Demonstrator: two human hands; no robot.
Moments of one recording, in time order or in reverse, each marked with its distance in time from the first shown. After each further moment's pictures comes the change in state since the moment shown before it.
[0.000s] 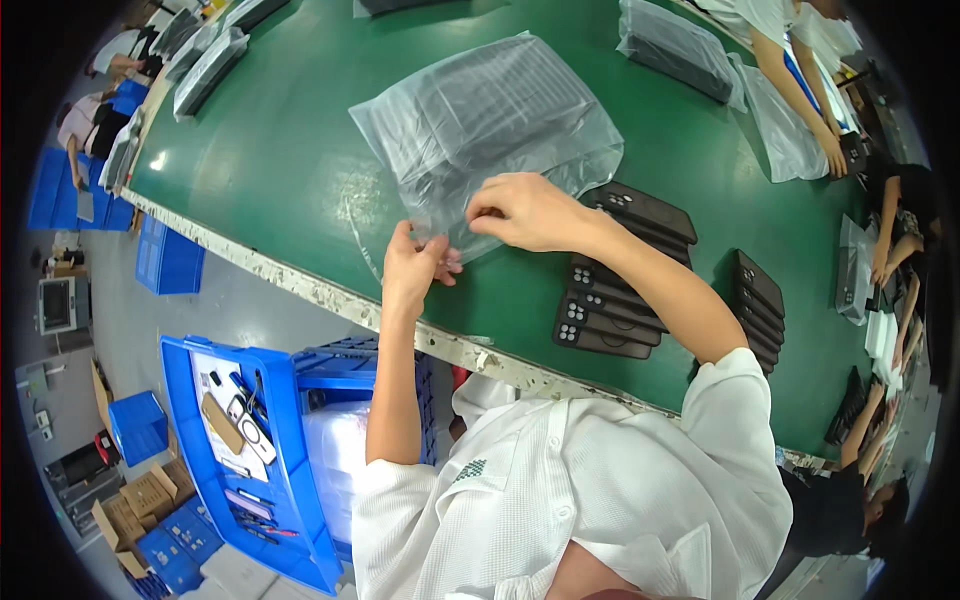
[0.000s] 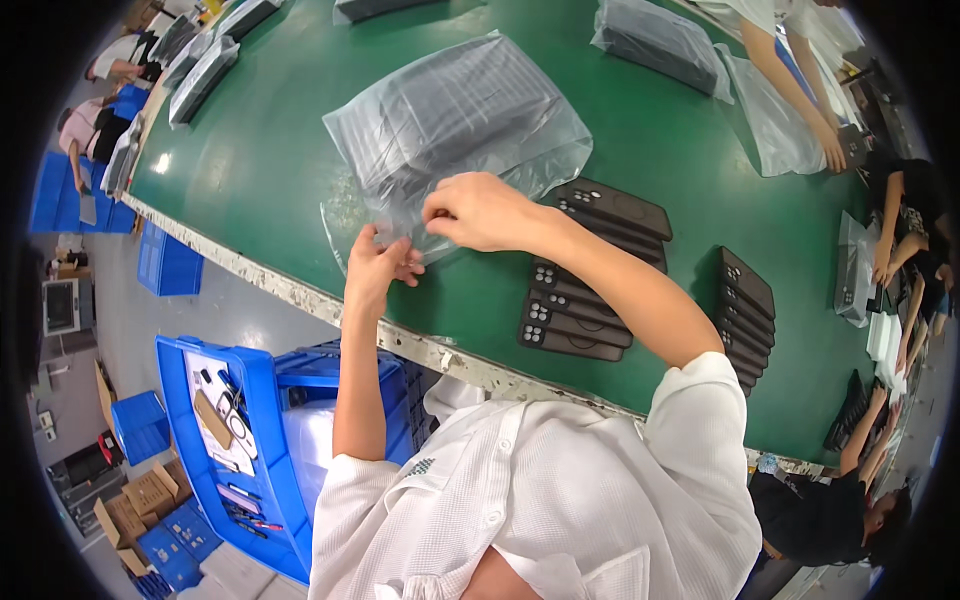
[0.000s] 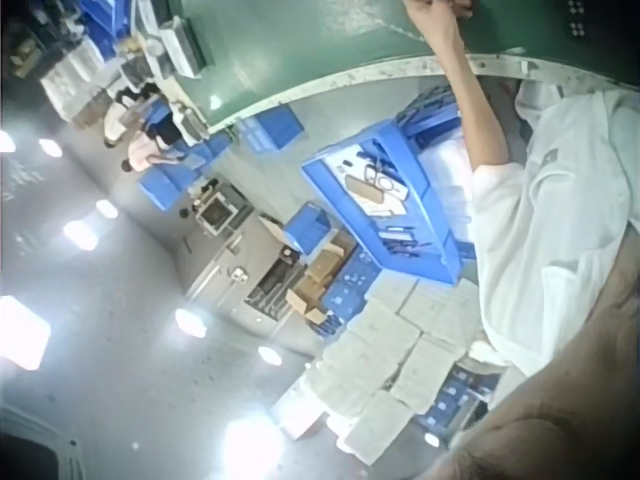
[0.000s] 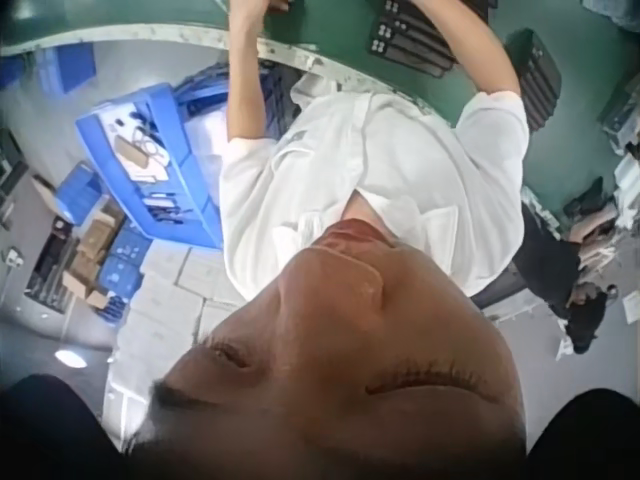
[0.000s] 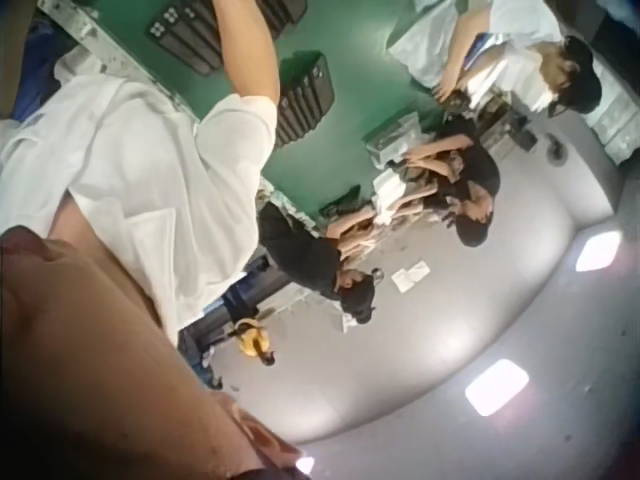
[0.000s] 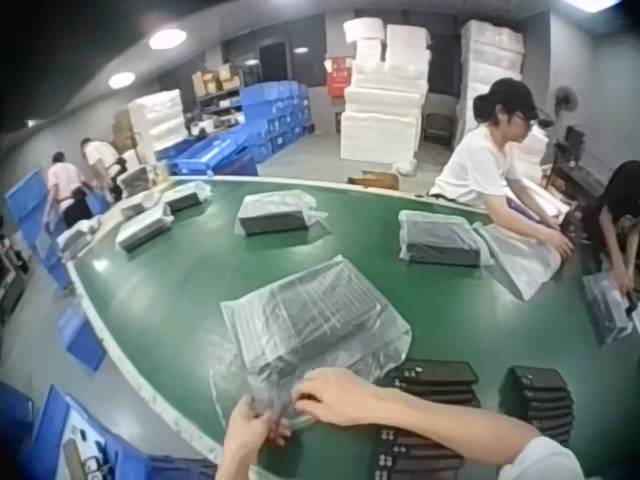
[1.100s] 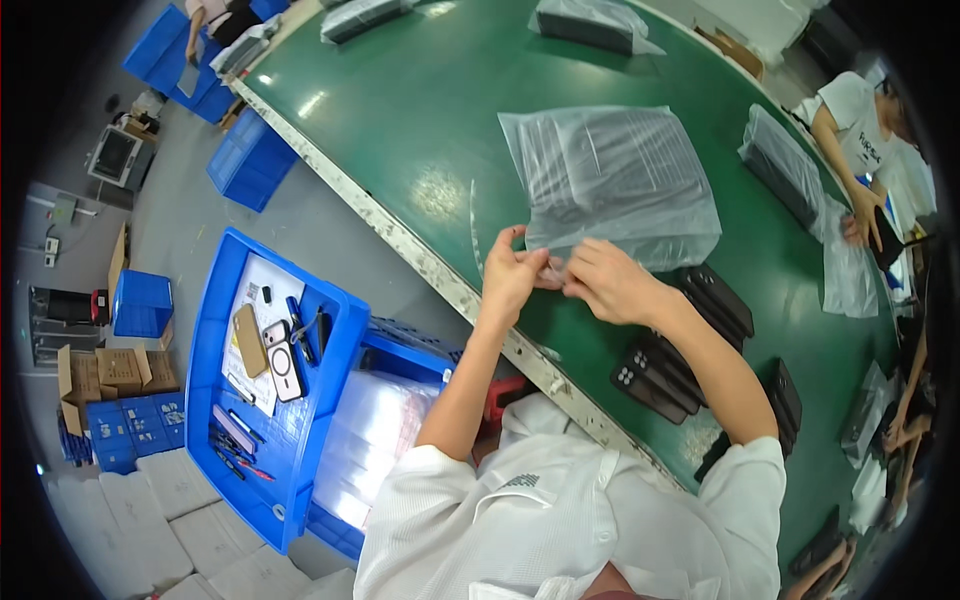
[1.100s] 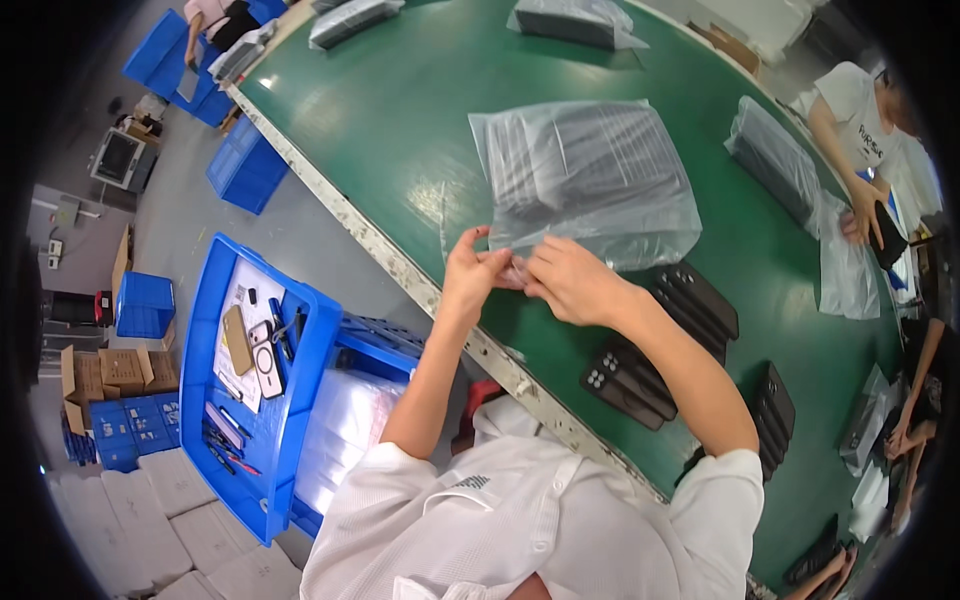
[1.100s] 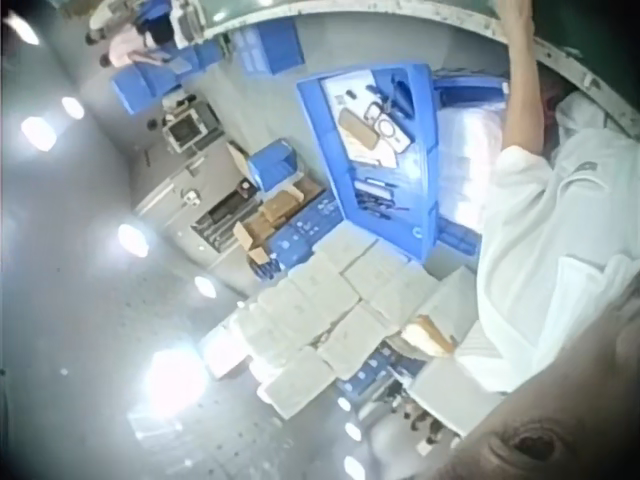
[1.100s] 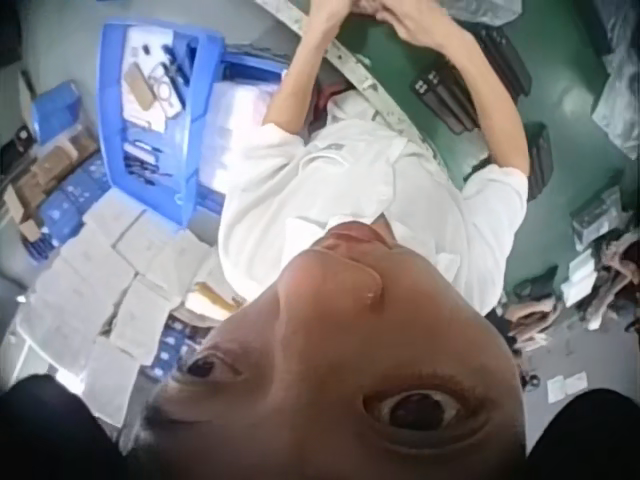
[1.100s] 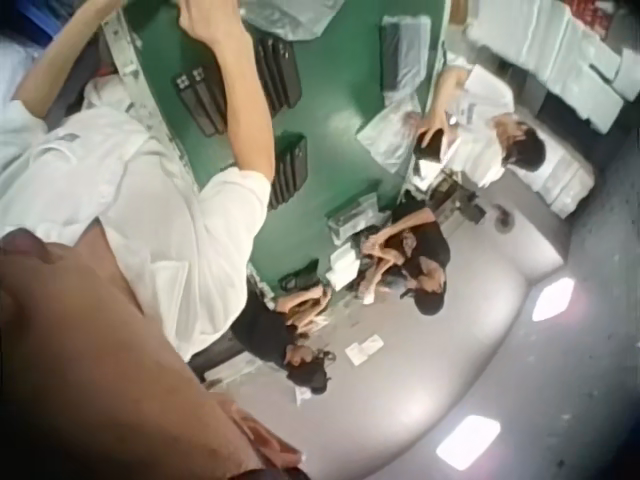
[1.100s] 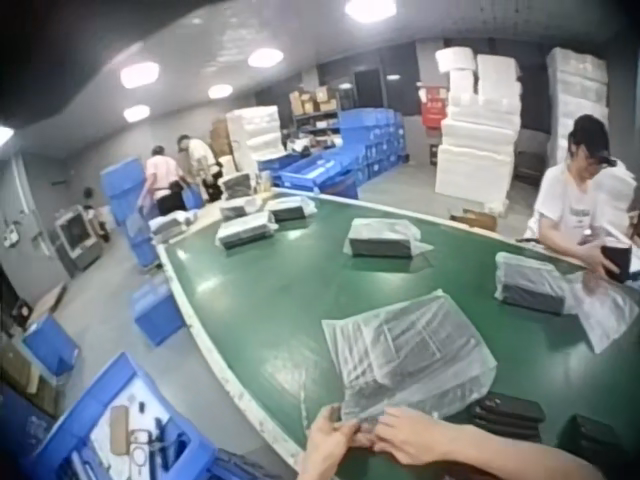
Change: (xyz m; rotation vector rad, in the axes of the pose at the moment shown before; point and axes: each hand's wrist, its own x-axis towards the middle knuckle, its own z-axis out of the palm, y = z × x) left_hand -0.005 -0.021 -0.015 -0.392 0.143 0.171; right_hand 0.017 -0.026 0.040 -0.143 -0.157 -0.439
